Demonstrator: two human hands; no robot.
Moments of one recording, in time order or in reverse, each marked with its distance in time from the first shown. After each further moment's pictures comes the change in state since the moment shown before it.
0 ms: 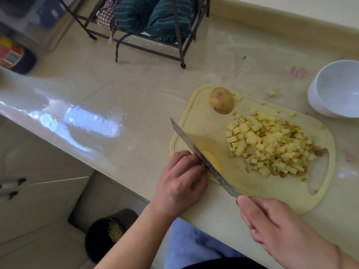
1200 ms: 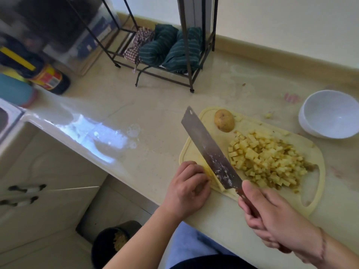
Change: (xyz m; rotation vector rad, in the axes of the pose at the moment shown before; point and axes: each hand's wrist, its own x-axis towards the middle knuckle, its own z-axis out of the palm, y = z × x) left_hand -0.003 -0.004 0.001 -0.070 0.011 -0.045; right_hand 0.003 -0.025 -0.018 0.414 -0.135 0.122
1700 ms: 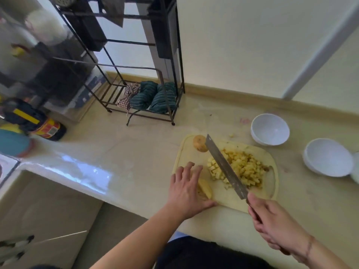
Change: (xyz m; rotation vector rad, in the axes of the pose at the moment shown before) left_hand 0.052 0.029 -0.017 0.423 -0.691 -0.279; right_hand -0.062 0.014 0.002 -0.012 0.346 -0.016
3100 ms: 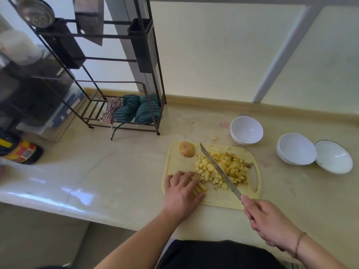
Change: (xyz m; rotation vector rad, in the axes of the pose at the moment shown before) left_hand 0.014 -0.015 0.033 -0.060 0.329 0.309; right_hand -0.015 0.012 0.007 -0.099 0.209 0.002
